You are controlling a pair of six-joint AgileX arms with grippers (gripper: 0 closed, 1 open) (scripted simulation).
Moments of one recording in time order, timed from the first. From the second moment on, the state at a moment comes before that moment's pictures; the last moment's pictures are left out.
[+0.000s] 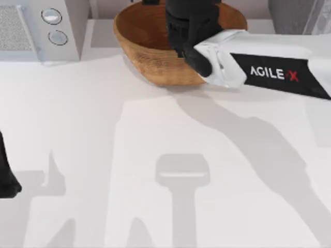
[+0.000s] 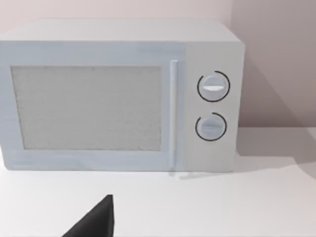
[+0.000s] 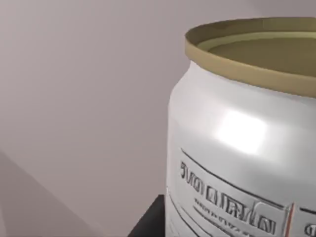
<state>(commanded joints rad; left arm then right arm) 0.00 0.00 0.00 0.00 0.00 0.00 0.63 2.27 1.71 0.55 0.65 0.02</state>
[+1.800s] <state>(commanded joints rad) 0.00 0.00 0.00 0.00 0.00 0.00 0.63 2.27 1.71 0.55 0.65 0.02</state>
